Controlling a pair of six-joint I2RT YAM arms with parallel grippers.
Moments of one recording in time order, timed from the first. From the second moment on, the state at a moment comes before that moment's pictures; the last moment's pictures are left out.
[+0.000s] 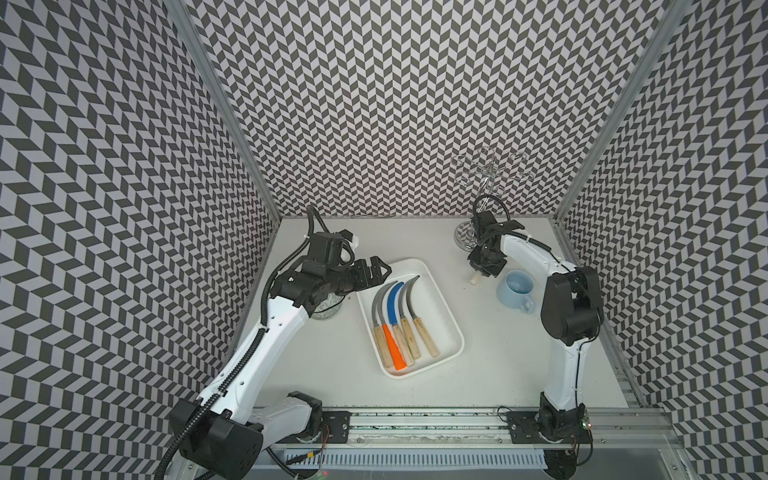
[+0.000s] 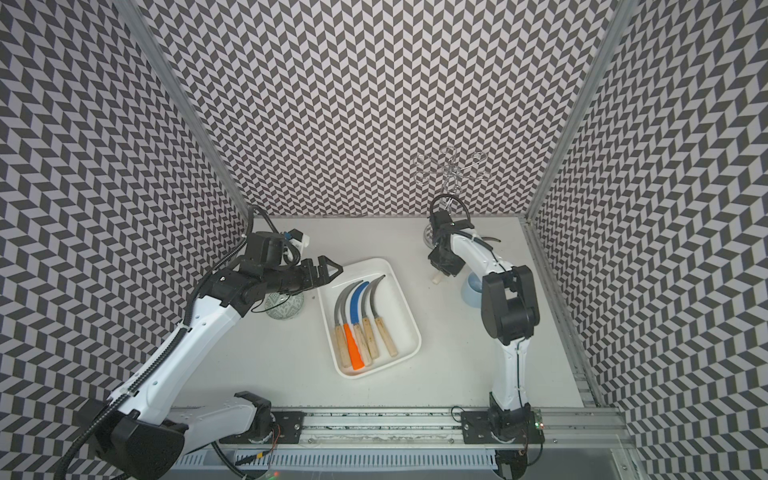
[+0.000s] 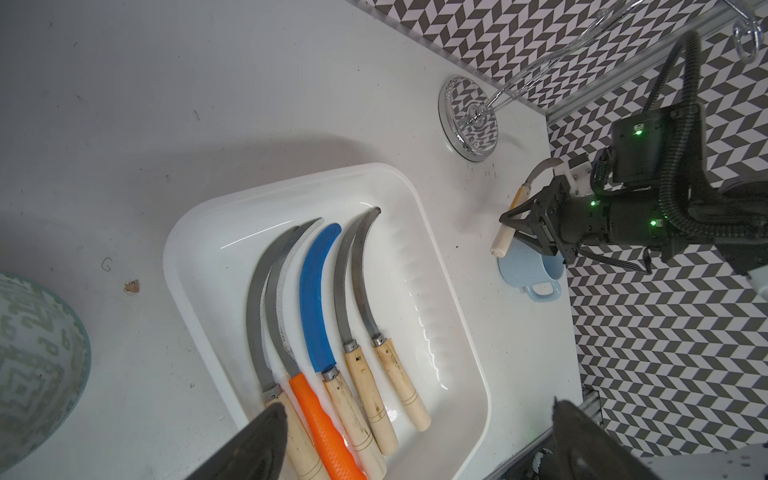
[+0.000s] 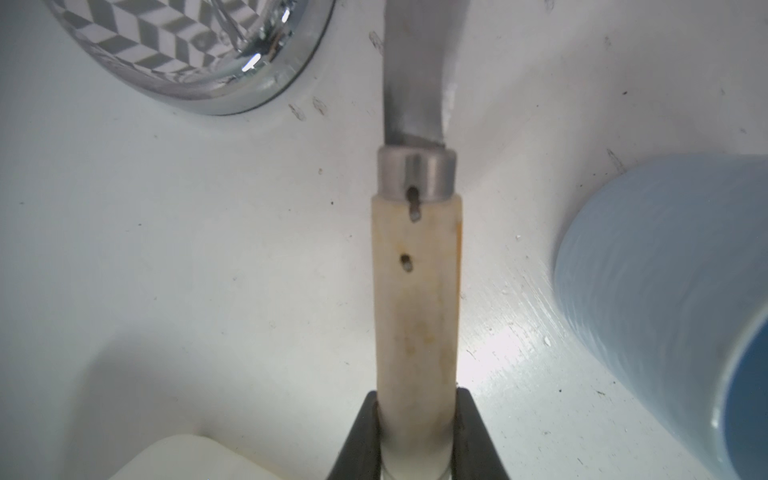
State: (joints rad) left arm -0.35 1.18 1.20 -0.75 0.36 -0.57; right arm 0.30 2.02 1.71 -1.03 0.09 0.98
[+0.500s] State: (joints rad) left arm -0.39 1.08 1.14 -0.79 0.33 -0.59; right arm 0.46 1.72 1.52 -1.07 0.09 1.07
